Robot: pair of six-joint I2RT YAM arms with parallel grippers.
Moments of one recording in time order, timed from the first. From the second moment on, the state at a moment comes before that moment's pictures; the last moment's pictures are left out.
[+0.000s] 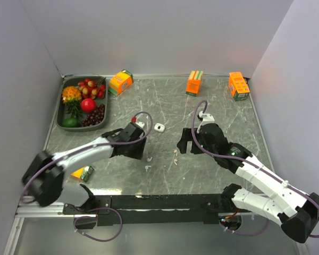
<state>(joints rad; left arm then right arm) -0.76 1.45 0.87 -0.55 -0.12 -0.46 0.71 0.88 0.74 -0.52 0.15 0.55</state>
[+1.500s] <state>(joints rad) -0.96 0.74 0.39 0.31 0.10 -0.05 0.95 1.28 1.31 -0.72 -0.07 0.46</state>
